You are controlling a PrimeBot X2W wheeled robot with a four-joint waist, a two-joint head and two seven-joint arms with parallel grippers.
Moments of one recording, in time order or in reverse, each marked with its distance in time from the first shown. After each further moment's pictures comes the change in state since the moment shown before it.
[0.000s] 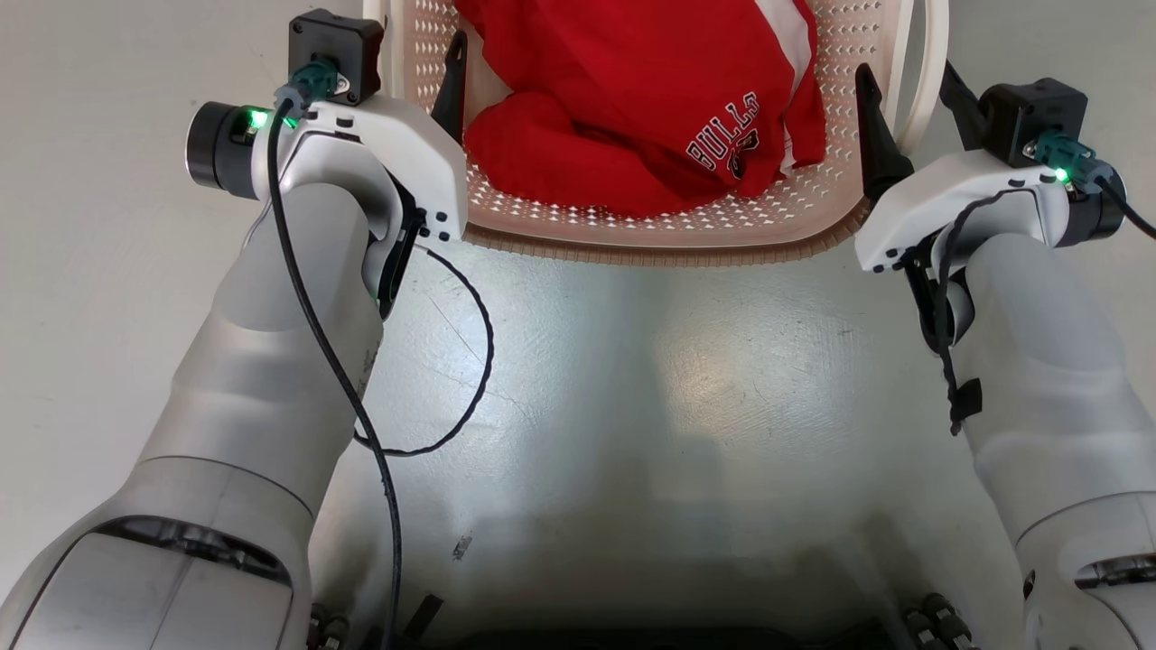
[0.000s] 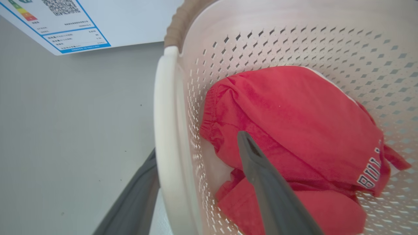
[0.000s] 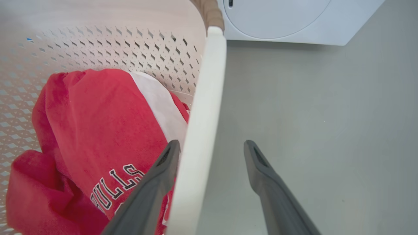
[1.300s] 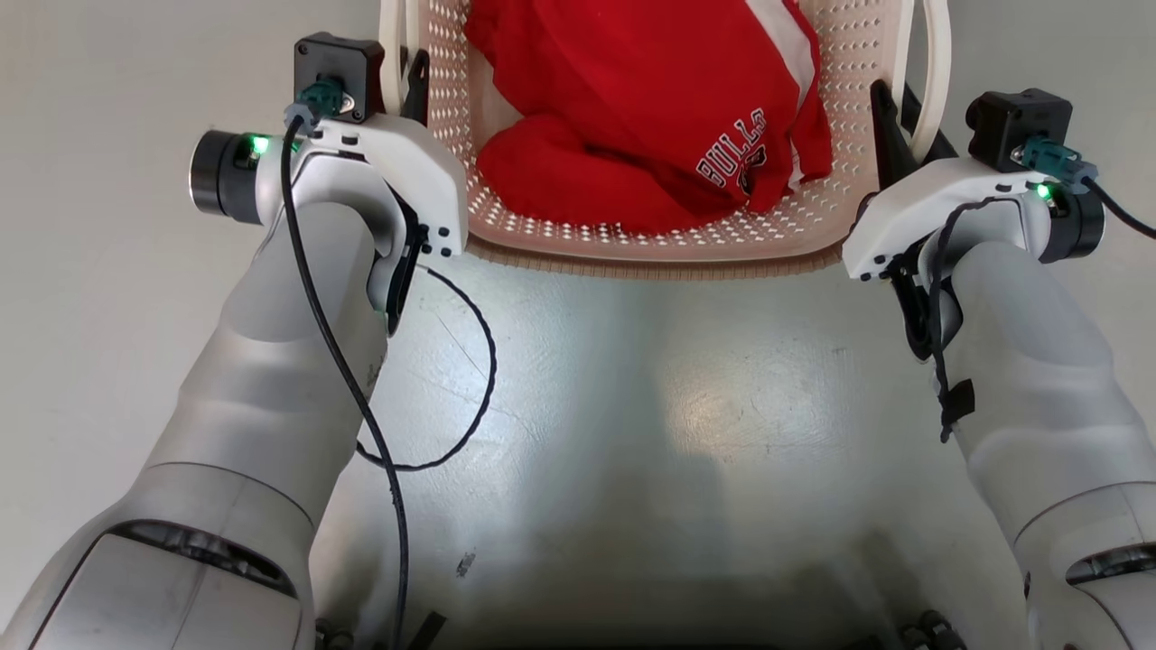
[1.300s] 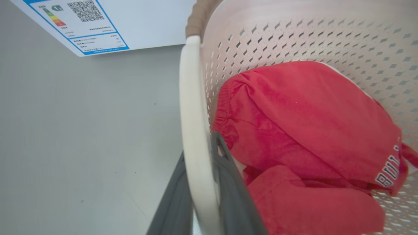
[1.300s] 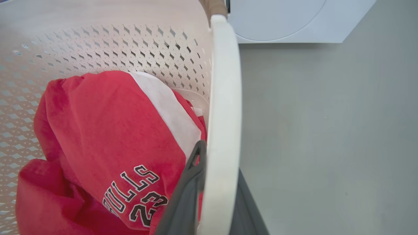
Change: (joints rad) left arm 0.003 0.001 -0.099 0.028 -0.106 0.046 0.001; right arm -0.038 -0.005 0.105 0.099 0.147 -0.002 -0.006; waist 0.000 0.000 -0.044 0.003
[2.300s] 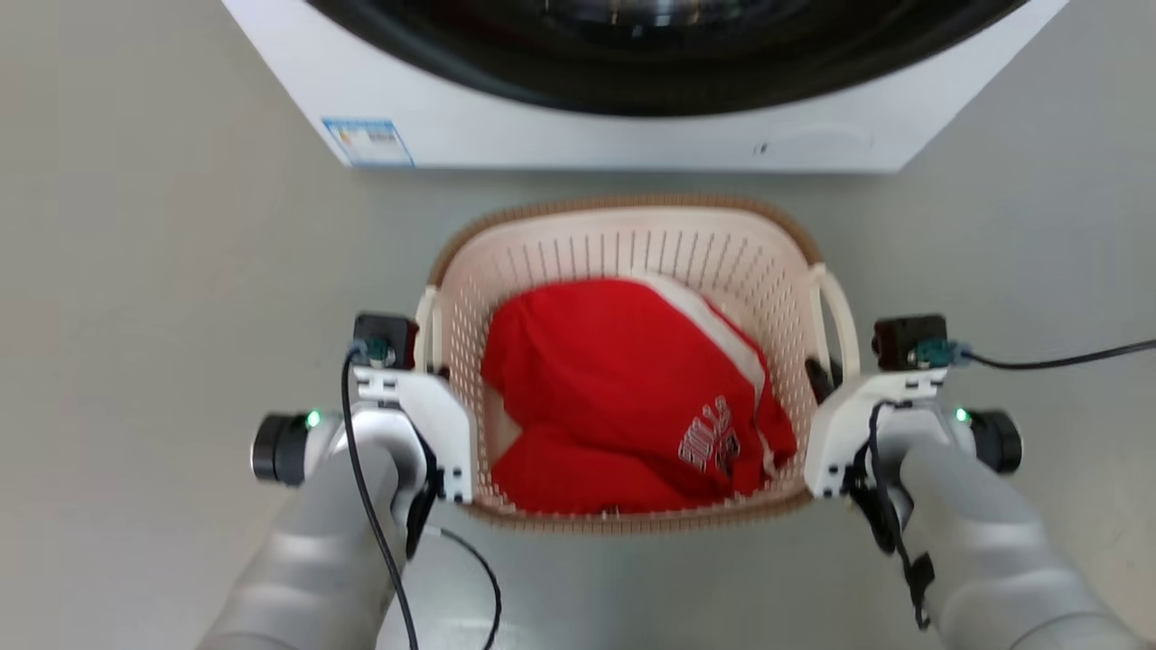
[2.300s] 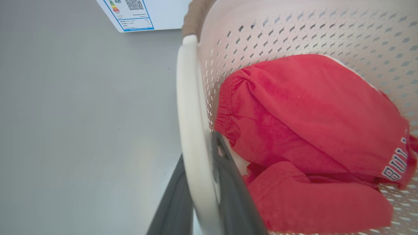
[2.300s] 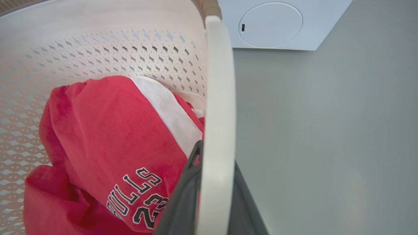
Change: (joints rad) left arm 0.321 -0.009 -0.205 0.095 -0.253 0.001 0.143; right arm 0.219 0.014 0.342 0.173 0.310 0.000 0.148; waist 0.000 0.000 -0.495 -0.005
